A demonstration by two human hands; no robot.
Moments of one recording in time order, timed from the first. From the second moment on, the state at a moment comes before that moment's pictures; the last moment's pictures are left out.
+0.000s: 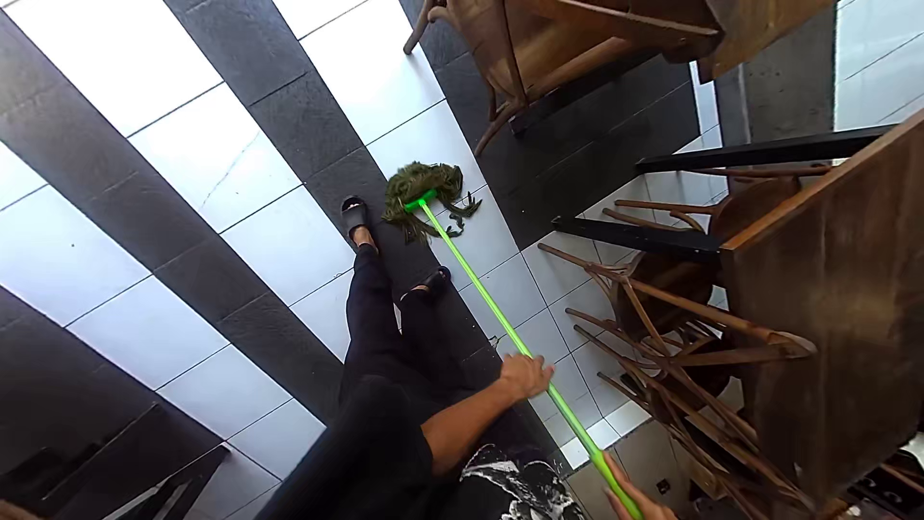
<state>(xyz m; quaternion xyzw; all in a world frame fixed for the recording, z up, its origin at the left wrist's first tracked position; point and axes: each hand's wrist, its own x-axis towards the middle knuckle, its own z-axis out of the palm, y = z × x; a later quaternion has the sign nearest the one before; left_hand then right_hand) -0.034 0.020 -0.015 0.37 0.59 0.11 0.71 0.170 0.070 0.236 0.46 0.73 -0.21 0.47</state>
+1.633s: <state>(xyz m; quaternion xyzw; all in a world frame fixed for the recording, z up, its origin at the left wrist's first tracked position) 0.108 0.051 -0.003 0.80 0.25 0.06 0.54 0.212 -0.063 0.396 0.78 0.58 -0.19 0.14</state>
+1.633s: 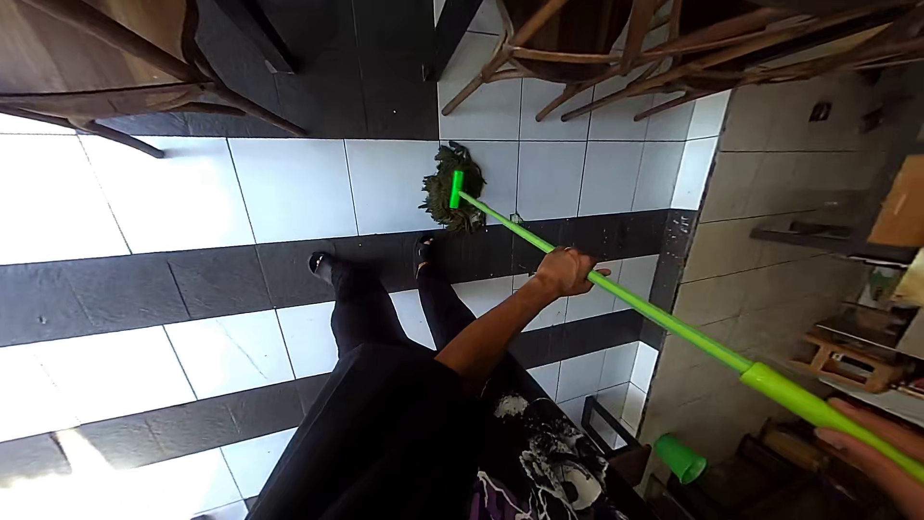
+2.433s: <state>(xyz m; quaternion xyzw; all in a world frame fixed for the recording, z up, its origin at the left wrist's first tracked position) -0.485 0.034 -0.130 0.50 0.77 -0.05 0.39 -0.177 0.030 0.108 0.54 0.64 -0.50 0.21</state>
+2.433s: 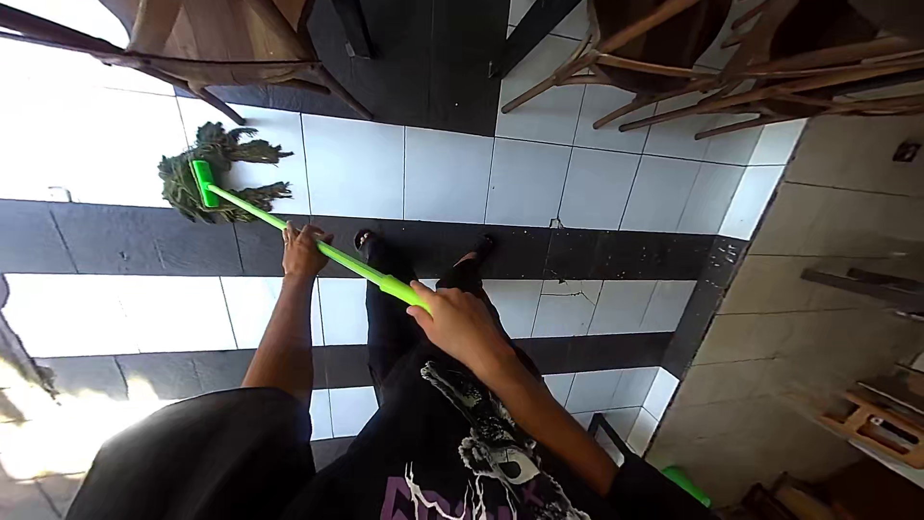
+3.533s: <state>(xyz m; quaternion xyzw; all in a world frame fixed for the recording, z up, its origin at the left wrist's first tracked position) 0.266 0.064 0.011 0.77 0.32 0.03 0.55 0.357 -0.074 0.368 0.81 0.58 -0.09 -0.05</state>
